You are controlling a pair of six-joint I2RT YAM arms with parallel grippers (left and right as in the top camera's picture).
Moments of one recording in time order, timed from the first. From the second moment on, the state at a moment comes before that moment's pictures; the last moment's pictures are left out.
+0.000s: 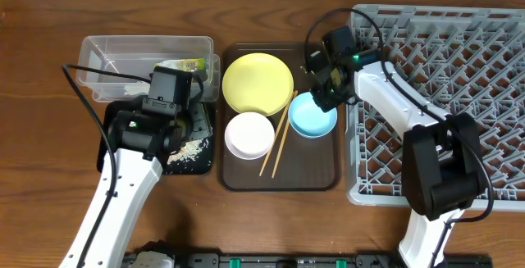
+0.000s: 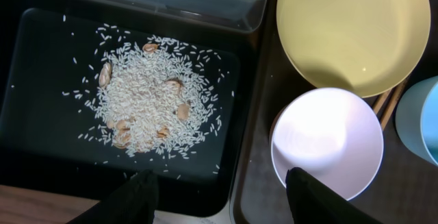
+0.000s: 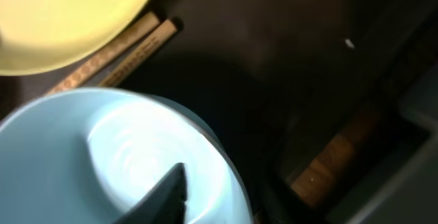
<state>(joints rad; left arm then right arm) -0.22 1.25 1.09 -0.97 -0.09 -0.43 0.34 2.01 1.45 -0.77 -0.11 -0.23</state>
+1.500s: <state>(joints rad) -0.22 1.25 1.09 -0.97 -0.09 -0.43 0.22 1.70 1.50 -0.33 0.73 -0.21</state>
